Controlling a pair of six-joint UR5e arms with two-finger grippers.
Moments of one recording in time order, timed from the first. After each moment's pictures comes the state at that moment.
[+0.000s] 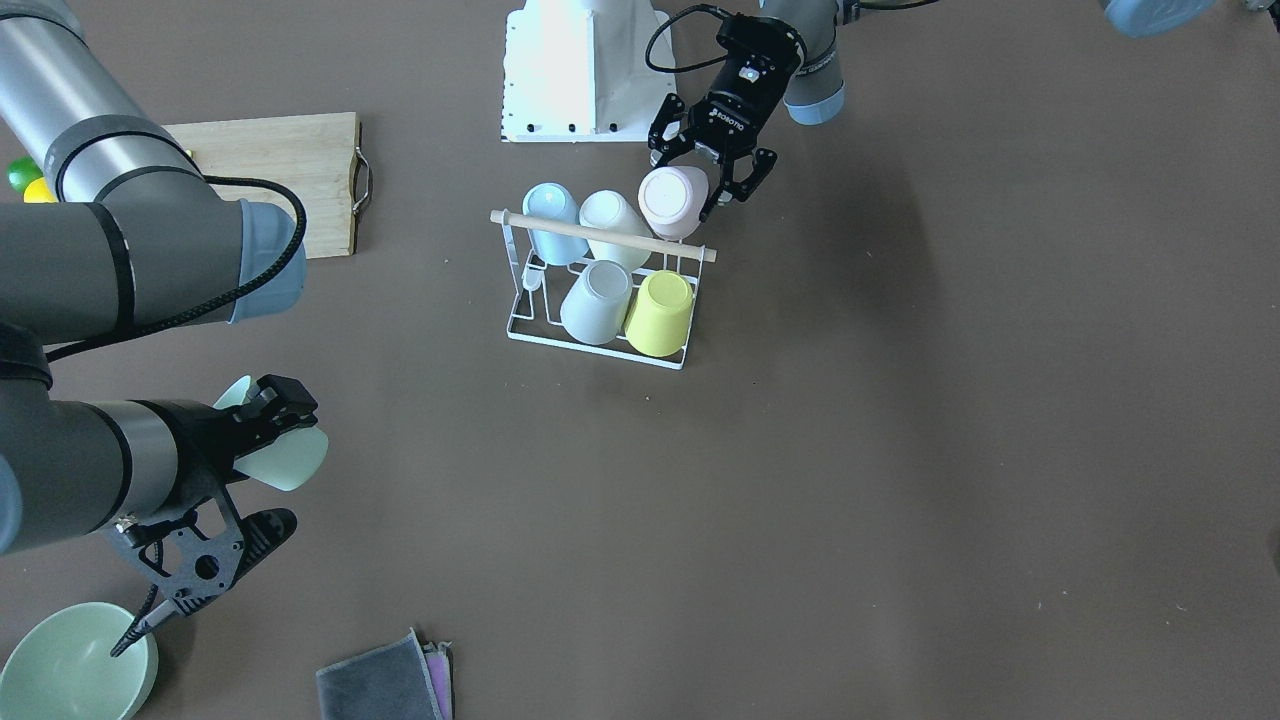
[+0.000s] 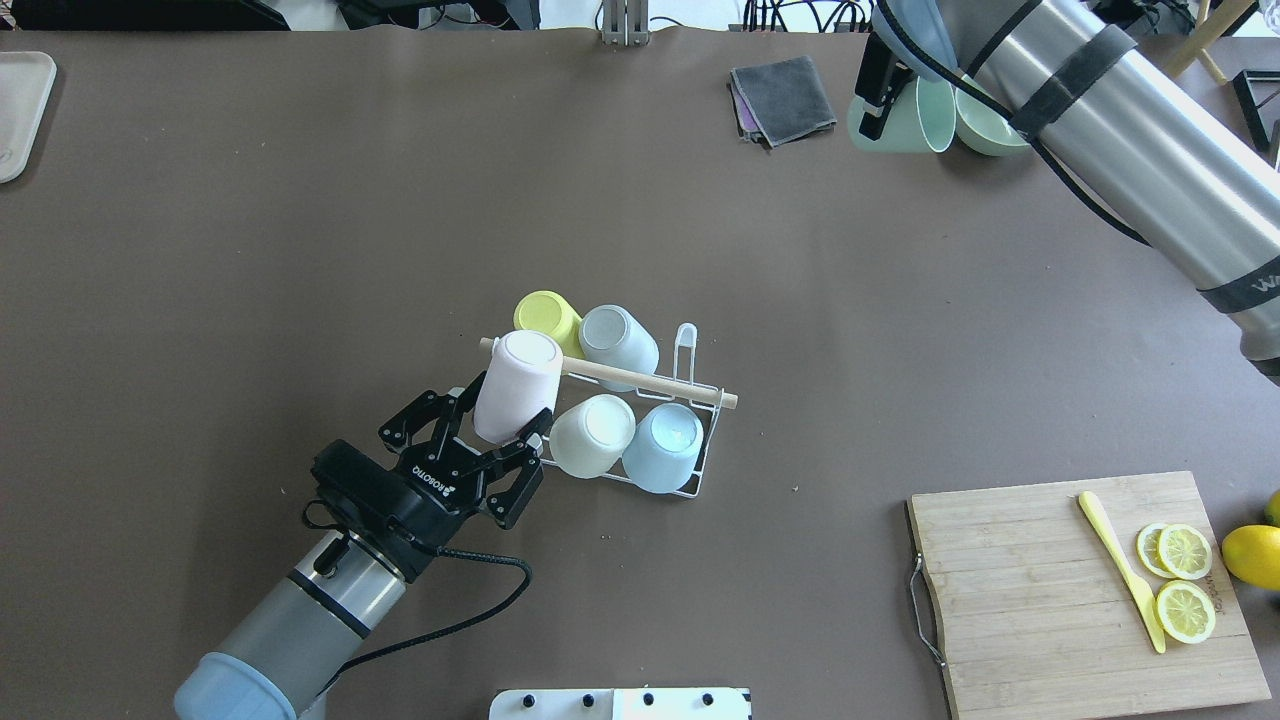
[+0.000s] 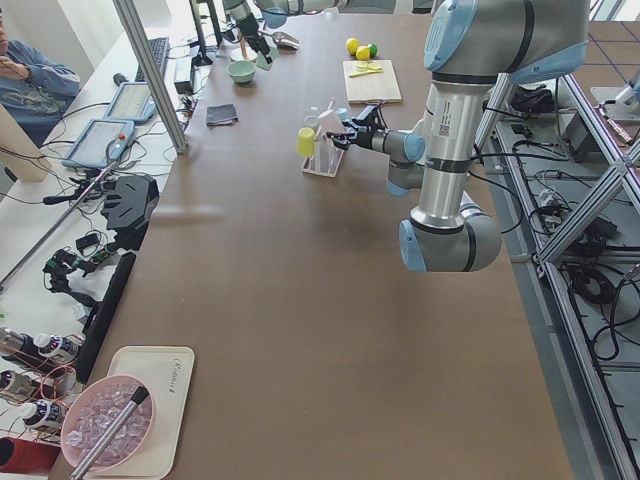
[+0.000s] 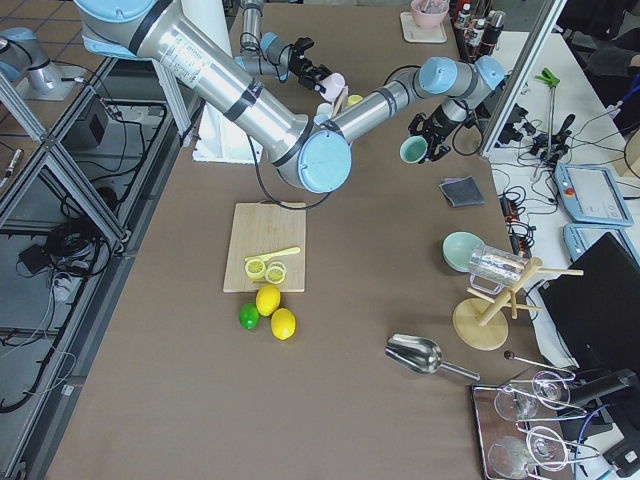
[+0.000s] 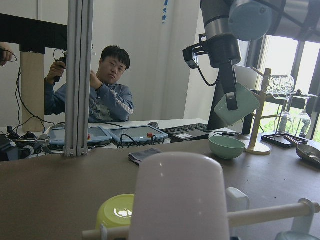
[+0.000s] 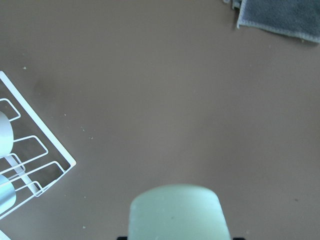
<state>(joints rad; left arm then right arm) -0.08 -1.91 -1.66 -3.11 -0.70 -0.45 1.11 -0.63 1.18 -2.10 2.52 -0.34</state>
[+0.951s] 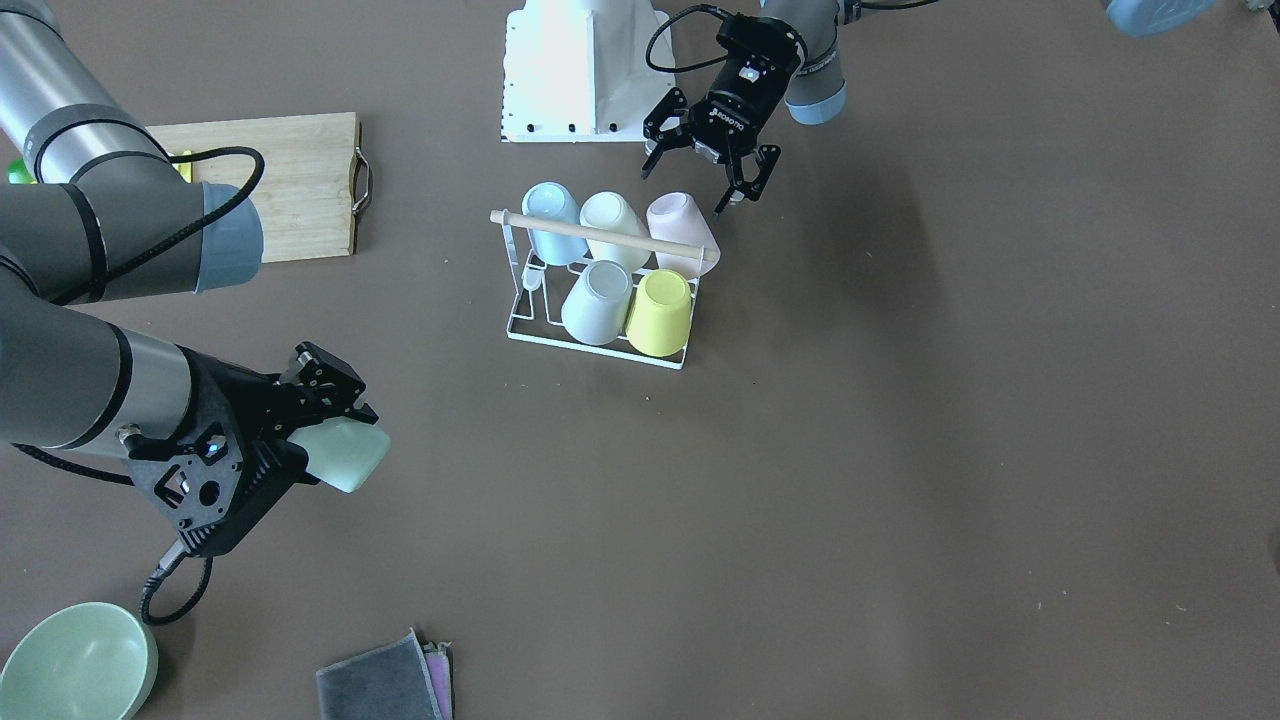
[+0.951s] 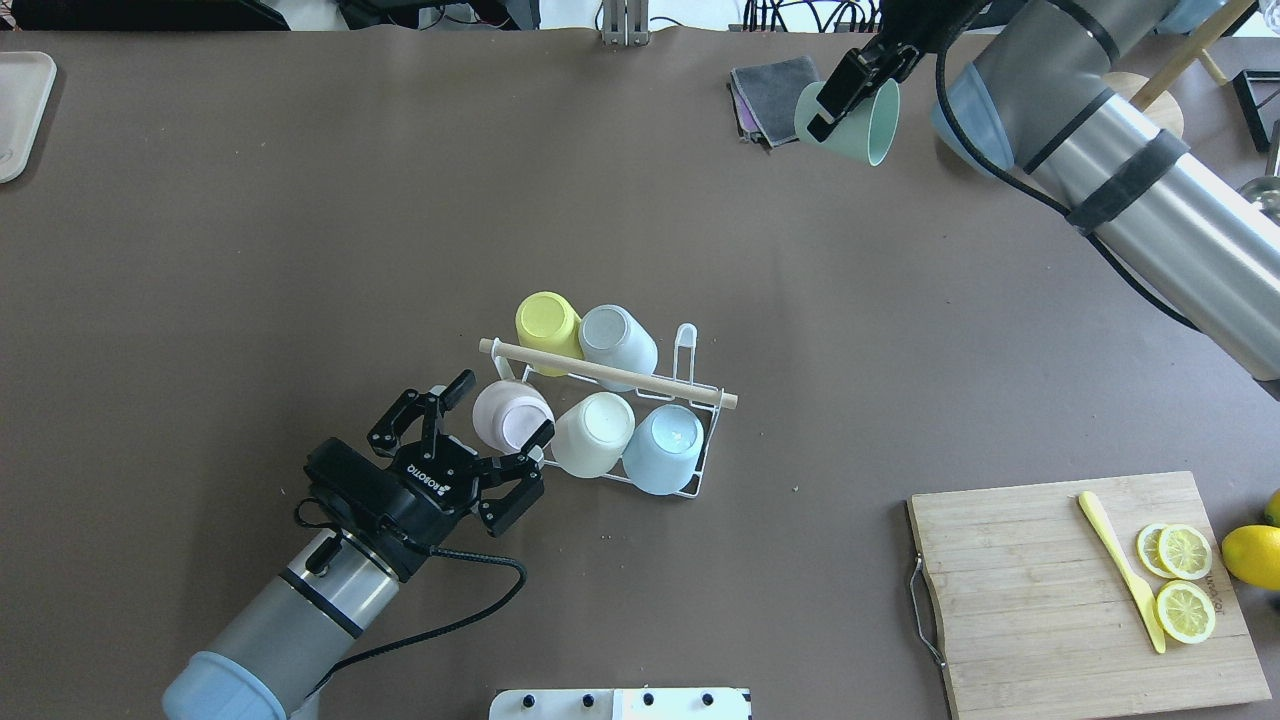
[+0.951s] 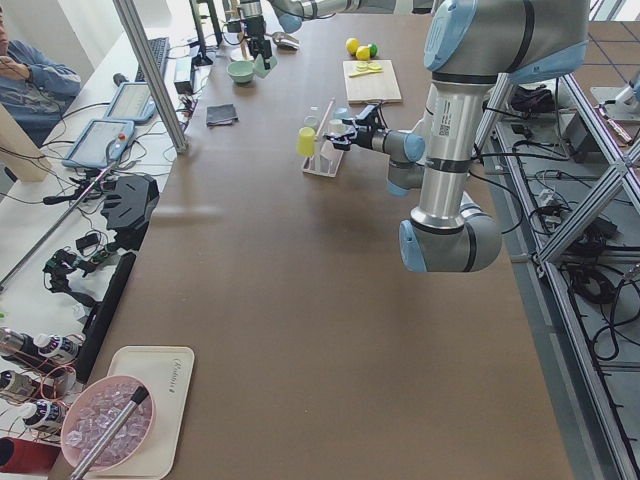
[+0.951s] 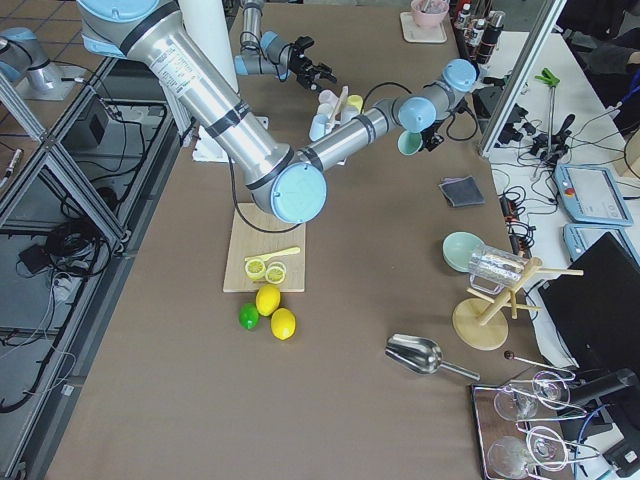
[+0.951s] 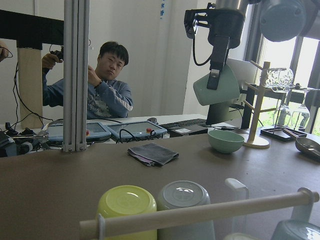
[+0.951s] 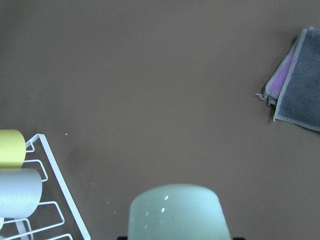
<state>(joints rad) -0.09 -1.88 -1.70 -3.10 -0.71 -0.45 1.06 -0.83 1.33 -1.32 2.54 0.17</state>
